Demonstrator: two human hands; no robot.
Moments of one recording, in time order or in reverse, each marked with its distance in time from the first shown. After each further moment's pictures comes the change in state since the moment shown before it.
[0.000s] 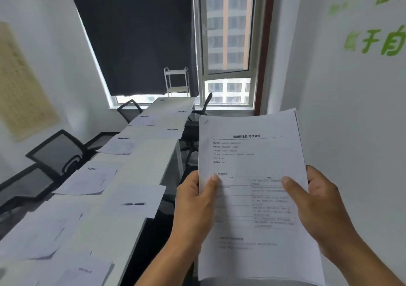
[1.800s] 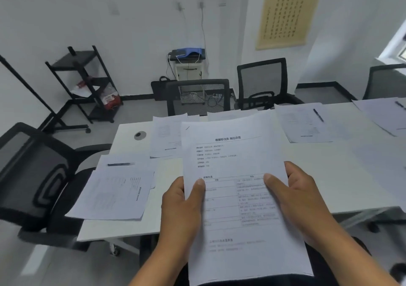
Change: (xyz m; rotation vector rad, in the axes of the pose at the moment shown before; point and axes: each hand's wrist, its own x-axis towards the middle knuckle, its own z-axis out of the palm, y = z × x) left_hand 0.382 -0.139 -0.106 -0.152 1.489 -0.302; right_hand 0.444 0.097 0.553 -0.159 -1.590 -0.024
